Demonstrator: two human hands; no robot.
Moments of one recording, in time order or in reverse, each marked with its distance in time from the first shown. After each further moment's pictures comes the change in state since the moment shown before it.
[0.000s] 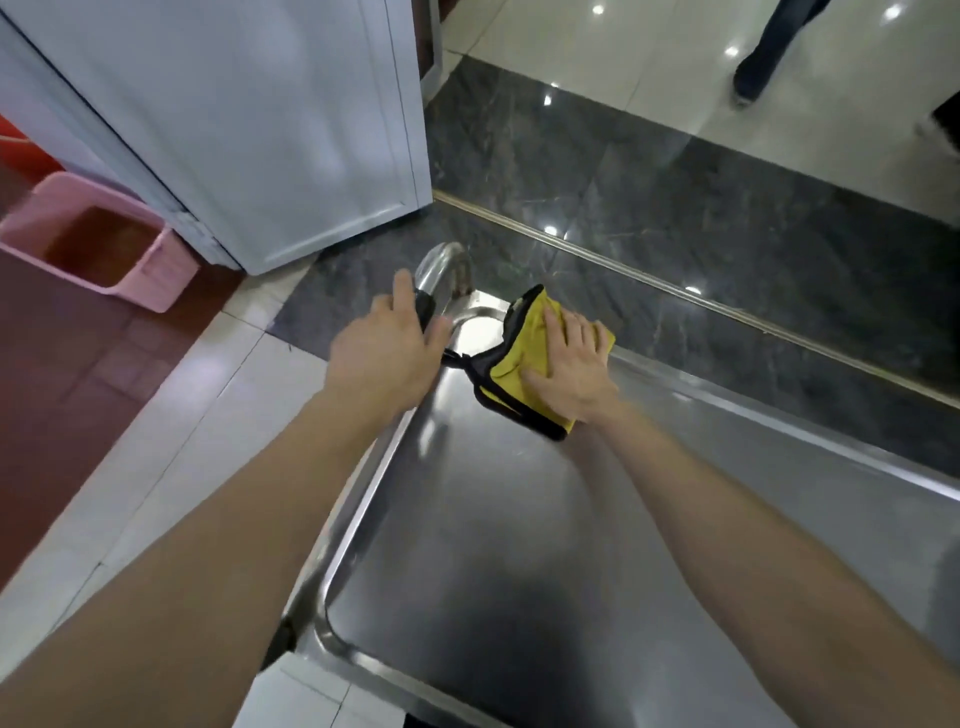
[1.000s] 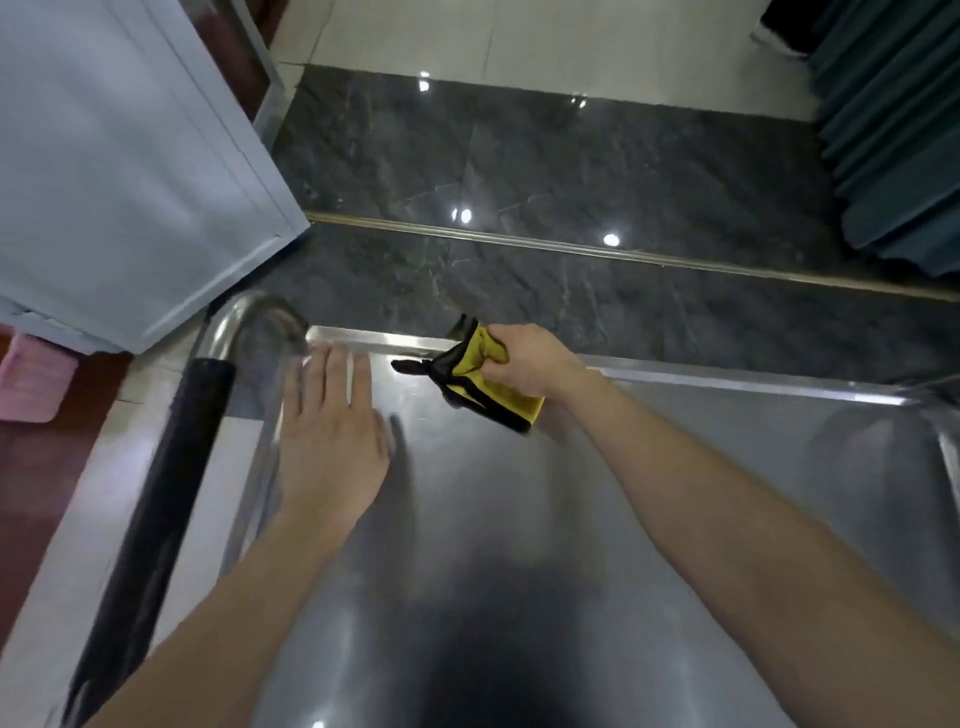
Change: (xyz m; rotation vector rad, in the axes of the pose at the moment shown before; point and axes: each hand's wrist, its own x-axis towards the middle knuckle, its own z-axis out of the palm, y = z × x) left_hand -0.034 0.085 0.069 0.383 0.061 0.353; right_hand -0.035 0.107 -0.064 0.291 -0.150 0.068
